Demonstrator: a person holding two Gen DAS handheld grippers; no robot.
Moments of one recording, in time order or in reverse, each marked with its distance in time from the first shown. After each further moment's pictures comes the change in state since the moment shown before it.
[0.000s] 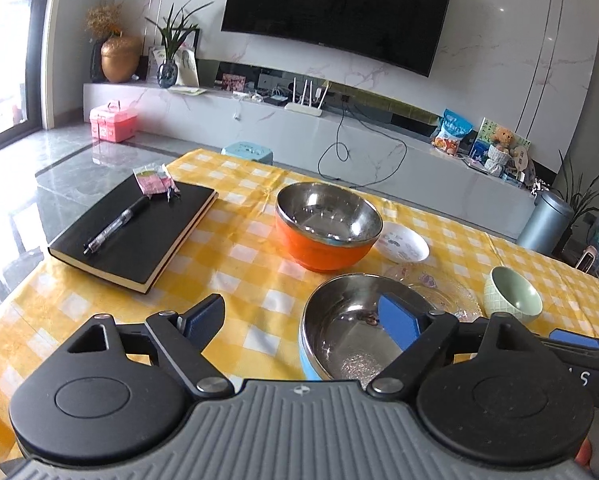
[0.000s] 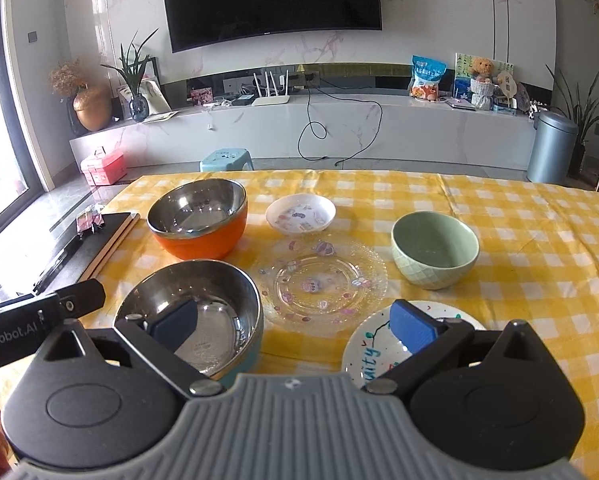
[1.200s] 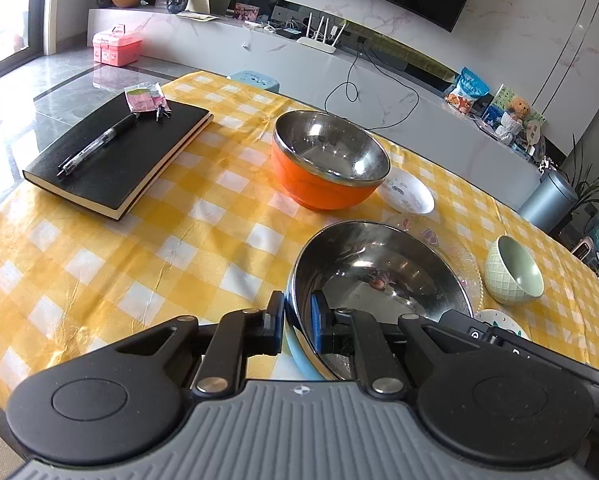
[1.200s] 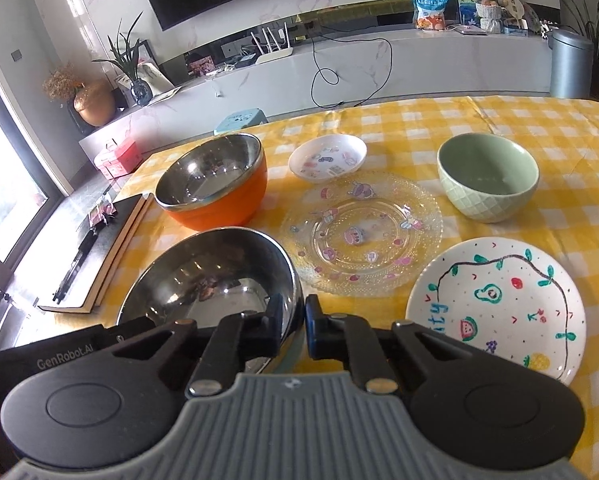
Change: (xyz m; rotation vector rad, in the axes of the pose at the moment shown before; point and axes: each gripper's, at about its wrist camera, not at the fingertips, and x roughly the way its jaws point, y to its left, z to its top) left arm 0.023 -0.001 -0.006 -0.105 0.188 -0.010; right arm 0.032 0.002 -0.008 0.153 0.131 0.110
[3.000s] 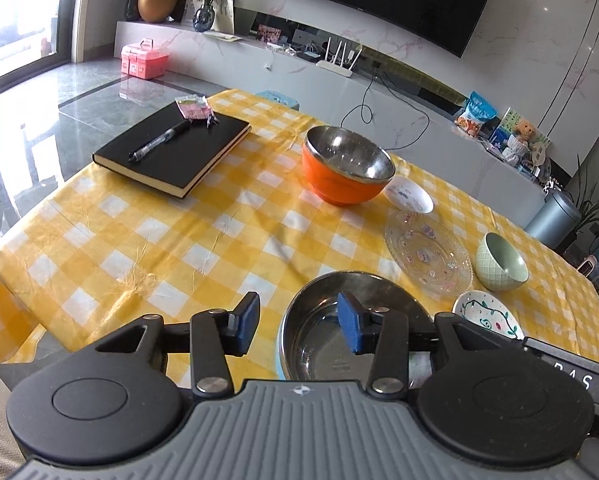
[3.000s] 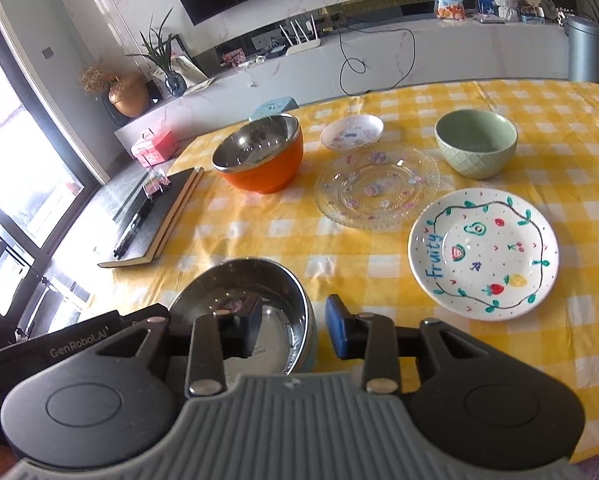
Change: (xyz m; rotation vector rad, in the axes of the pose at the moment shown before) left arm -0.067 0.015 -0.039 -0.031 -0.083 0.032; right arm -0.073 -0.006 -0.038 0.002 0.007 0.105
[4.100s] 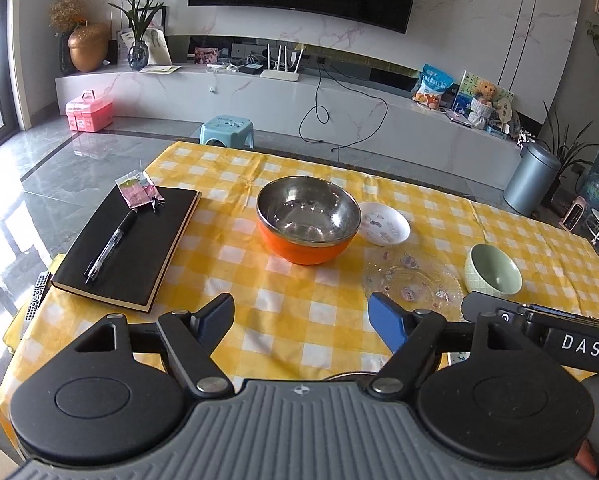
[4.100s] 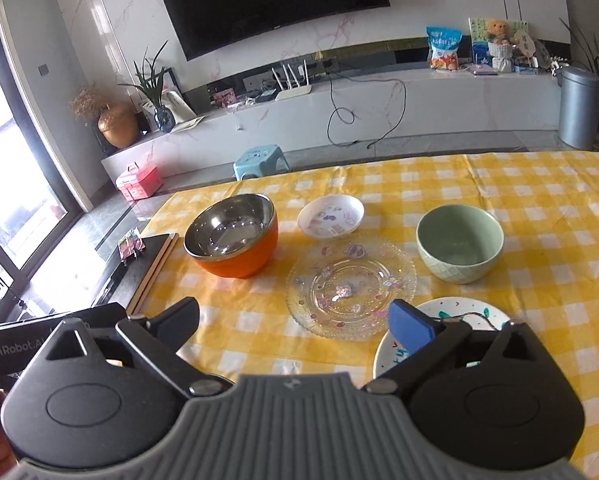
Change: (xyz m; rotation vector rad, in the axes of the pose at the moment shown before) left arm 0.035 -0.031 0.084 0.241 0.032 -0.042; right arm 0.031 -0.012 0.075 -0.049 -0.064 -0.057
